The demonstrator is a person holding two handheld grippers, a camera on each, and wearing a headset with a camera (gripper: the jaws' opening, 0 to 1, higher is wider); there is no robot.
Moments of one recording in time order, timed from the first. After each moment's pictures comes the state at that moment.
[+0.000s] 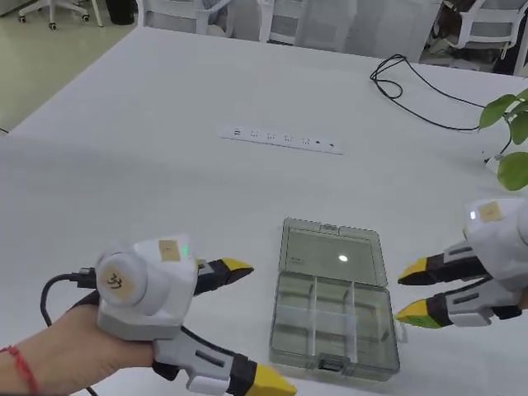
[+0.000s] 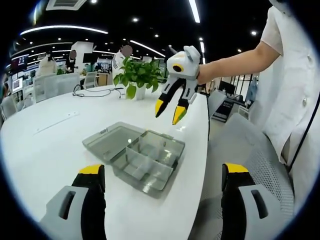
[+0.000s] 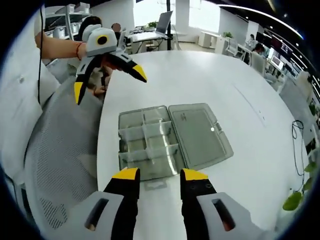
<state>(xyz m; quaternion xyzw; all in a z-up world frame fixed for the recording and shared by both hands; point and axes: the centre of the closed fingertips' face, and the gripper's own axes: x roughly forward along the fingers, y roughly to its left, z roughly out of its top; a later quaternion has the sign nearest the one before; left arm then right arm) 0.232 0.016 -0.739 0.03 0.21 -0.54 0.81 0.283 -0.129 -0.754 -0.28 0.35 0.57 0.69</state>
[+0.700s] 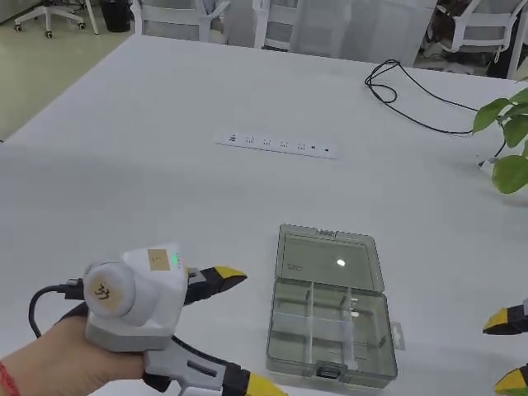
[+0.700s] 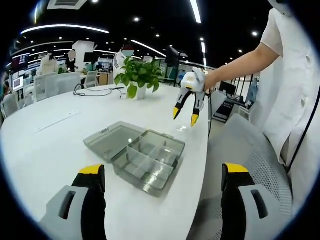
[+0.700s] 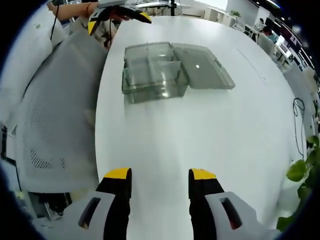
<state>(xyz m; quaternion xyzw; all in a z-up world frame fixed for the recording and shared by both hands) 0.231 0.018 -0.737 0.03 0.22 -0.54 0.82 0.250 -0.252 -0.813 -0.38 0.44 0.54 0.61</state>
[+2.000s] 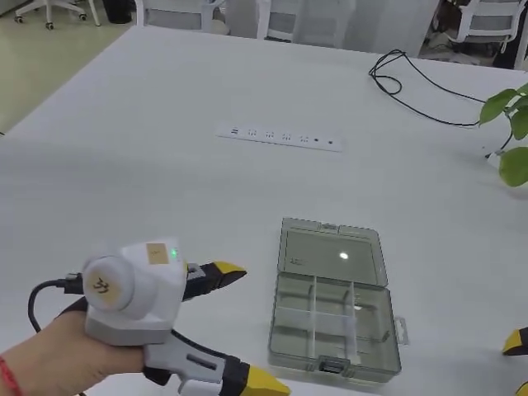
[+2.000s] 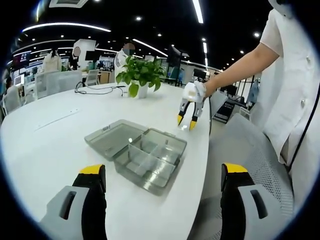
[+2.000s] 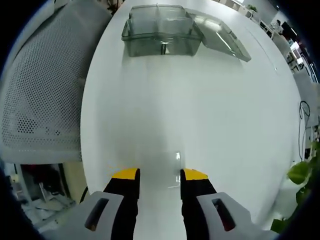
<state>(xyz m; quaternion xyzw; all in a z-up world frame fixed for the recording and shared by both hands) 0.233 0.022 -0.742 0.02 0.22 -0.53 0.82 0.250 -0.284 -0.847 -0.45 0.46 0.52 0.56</state>
